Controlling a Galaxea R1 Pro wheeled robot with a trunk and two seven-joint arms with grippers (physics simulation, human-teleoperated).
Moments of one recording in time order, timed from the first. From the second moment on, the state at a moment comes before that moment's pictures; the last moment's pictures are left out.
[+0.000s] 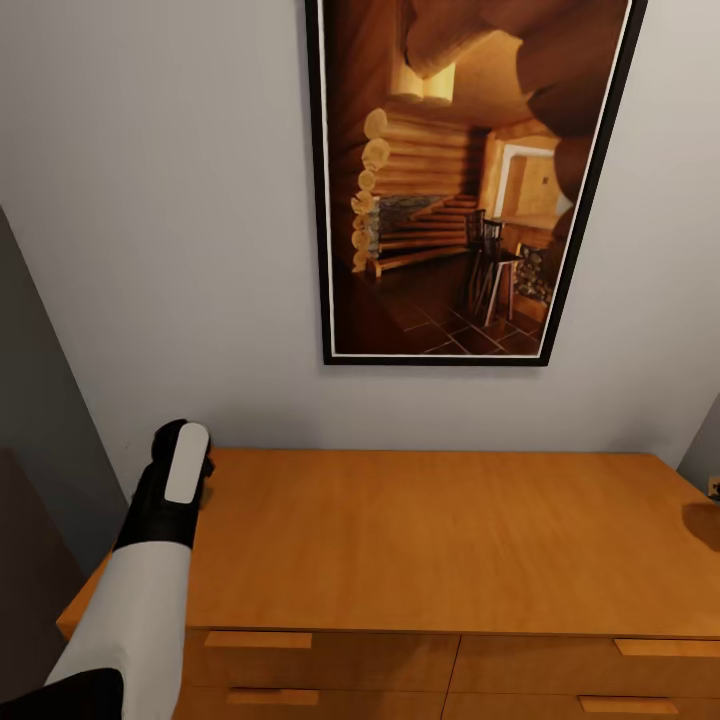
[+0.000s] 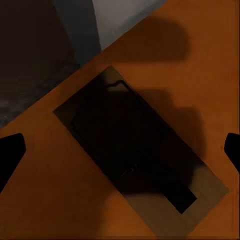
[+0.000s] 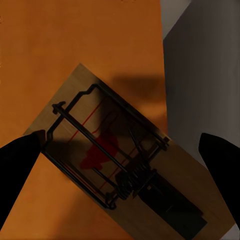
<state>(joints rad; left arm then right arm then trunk) -0.83 -0.10 0.25 -1.15 0.62 0.91 1.19 -1.02 -0.88 0.05 -0.69 0.48 0.89 1.10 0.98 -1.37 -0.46</state>
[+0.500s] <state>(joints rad) -0.86 -0.10 0.25 -1.08 0.72 0.84 1.24 -1.02 -0.88 0.05 -0.69 0.48 0.88 1.10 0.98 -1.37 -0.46</state>
